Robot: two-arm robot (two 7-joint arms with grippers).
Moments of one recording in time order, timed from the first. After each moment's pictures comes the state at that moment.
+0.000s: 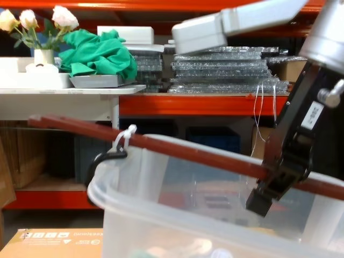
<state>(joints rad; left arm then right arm) -1.47 0.98 1.56 -0.90 0.05 0.15 -1.47 1.29 0.67 -1.31 -1.64 -0.22 -0.41 1.25</state>
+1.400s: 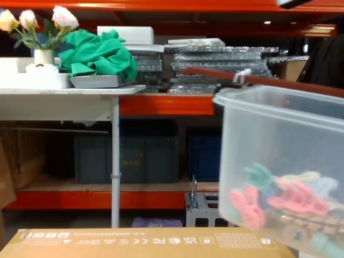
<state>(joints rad) -1.47 0.98 1.56 -0.90 0.05 0.15 -1.47 1.44 0.75 -1.26 -1.41 -0.10 -0.29 1.45</state>
